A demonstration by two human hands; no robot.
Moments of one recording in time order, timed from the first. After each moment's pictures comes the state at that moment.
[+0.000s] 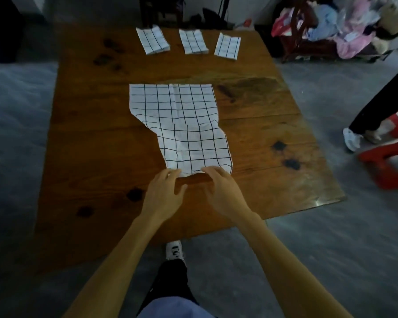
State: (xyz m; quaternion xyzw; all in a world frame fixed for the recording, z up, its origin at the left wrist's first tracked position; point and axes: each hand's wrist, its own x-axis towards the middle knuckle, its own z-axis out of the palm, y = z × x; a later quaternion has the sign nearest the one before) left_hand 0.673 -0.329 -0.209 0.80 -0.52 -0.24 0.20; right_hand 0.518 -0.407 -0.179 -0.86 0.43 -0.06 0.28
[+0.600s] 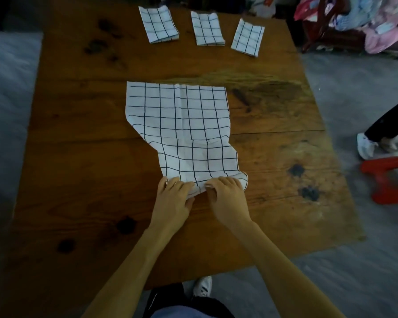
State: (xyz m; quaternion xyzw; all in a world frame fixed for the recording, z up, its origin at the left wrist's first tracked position) left_hand 0.699 -0.420 -0.270 0.77 -0.59 -0.18 0.18; right_hand 0.562 -0.505 -0.238 -0.88 0.43 -0.05 0.20
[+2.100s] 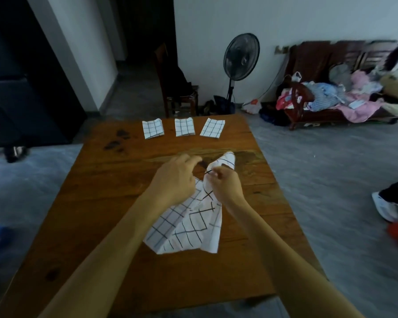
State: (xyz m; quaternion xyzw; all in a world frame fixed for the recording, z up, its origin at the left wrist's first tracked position) left_hand 0.558 -0.514 0.003 0.78 -0.61 -0.04 0.16; right_hand 0.447 -0.607 -0.064 -0.71 0.47 -0.26 0.46
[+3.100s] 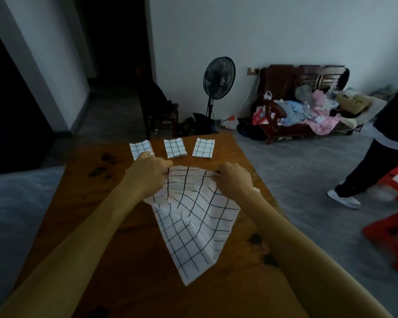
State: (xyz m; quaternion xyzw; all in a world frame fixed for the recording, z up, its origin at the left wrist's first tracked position) left_hand 0.706 -0.555 0.008 0.72 -0.69 0.09 0.09; right_hand 0.505 -0.651 -0.008 -0.85 0.51 -0.11 0.09
